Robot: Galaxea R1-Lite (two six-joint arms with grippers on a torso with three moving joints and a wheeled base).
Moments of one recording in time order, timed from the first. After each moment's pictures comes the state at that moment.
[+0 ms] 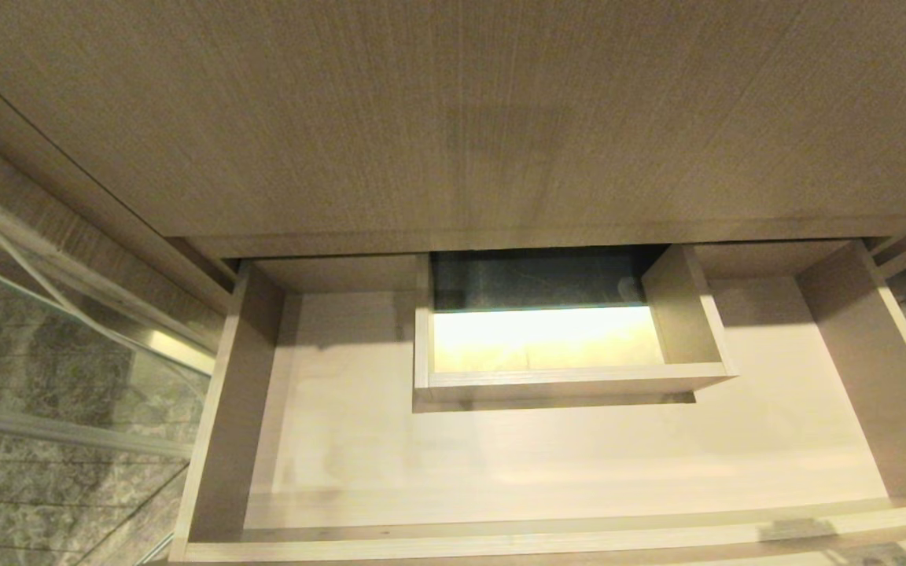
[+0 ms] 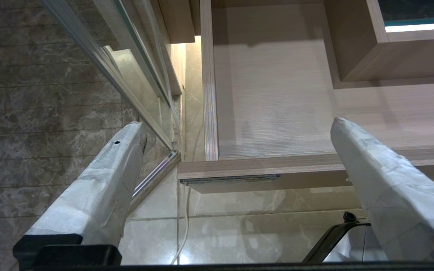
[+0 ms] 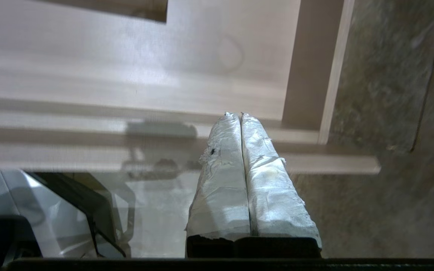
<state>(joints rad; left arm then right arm) 0.00 0.00 0.00 0.00 0.00 0.01 0.23 0.66 -0.52 0.29 -0.41 -0.17</state>
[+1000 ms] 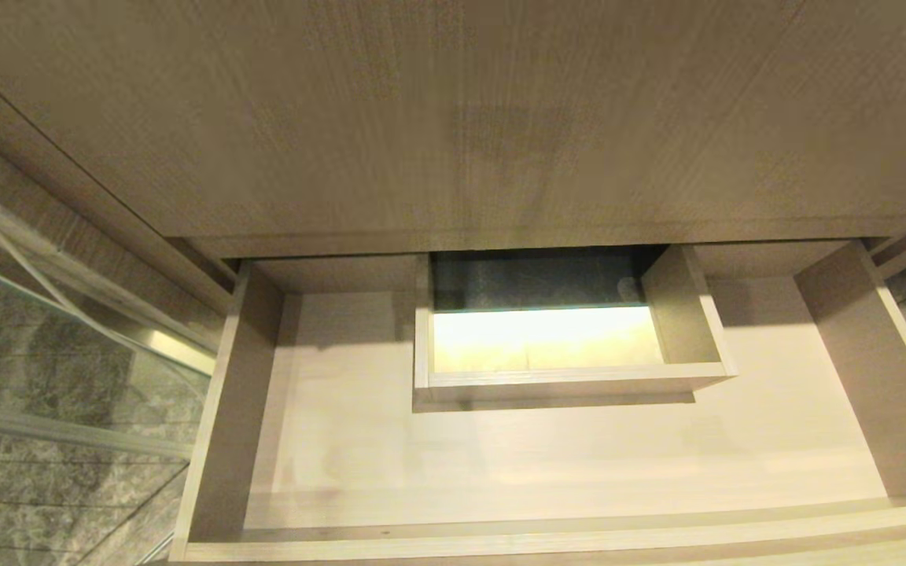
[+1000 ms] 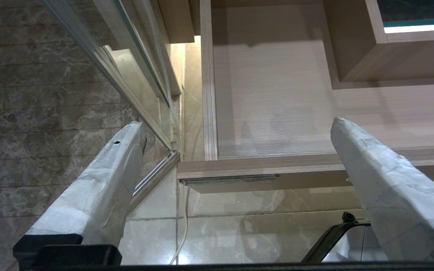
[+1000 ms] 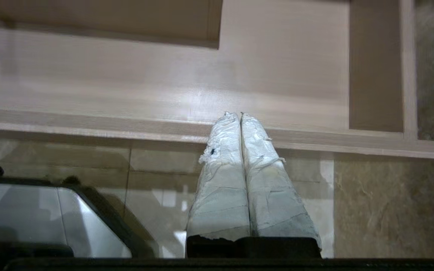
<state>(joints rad) 0.00 0.00 0.00 0.00 0.00 0.00 -0.02 0.18 0.00 -0.07 0.01 -0.16</state>
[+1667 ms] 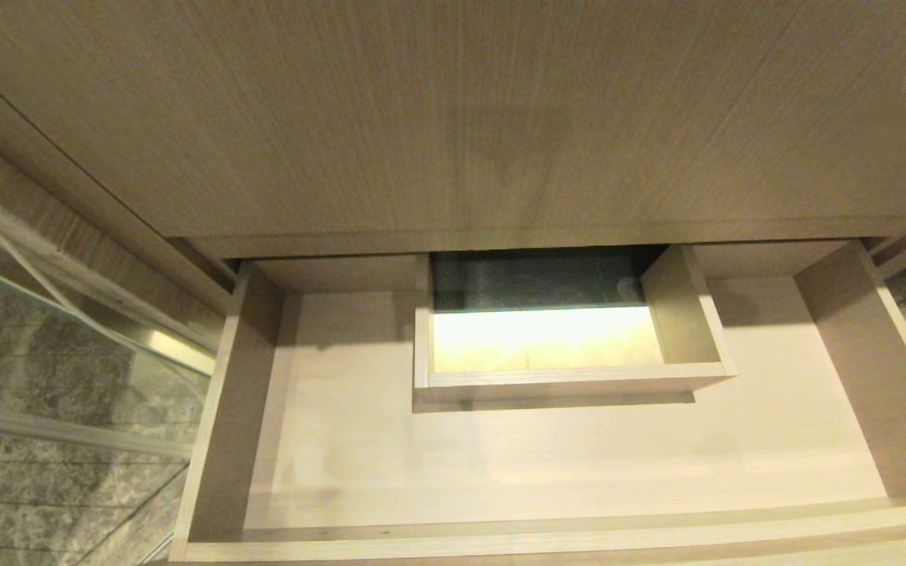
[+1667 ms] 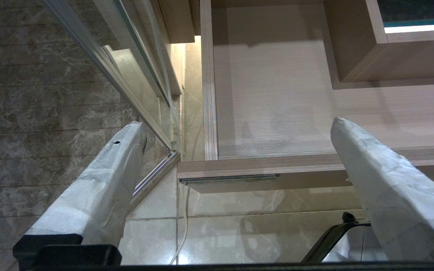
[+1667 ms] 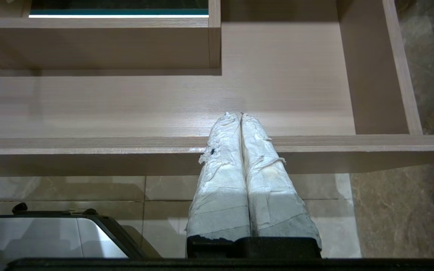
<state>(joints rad) 0.00 0.00 0.00 0.00 0.00 0.00 0.00 0.00 0.00 0.00 -0.01 -0.05</state>
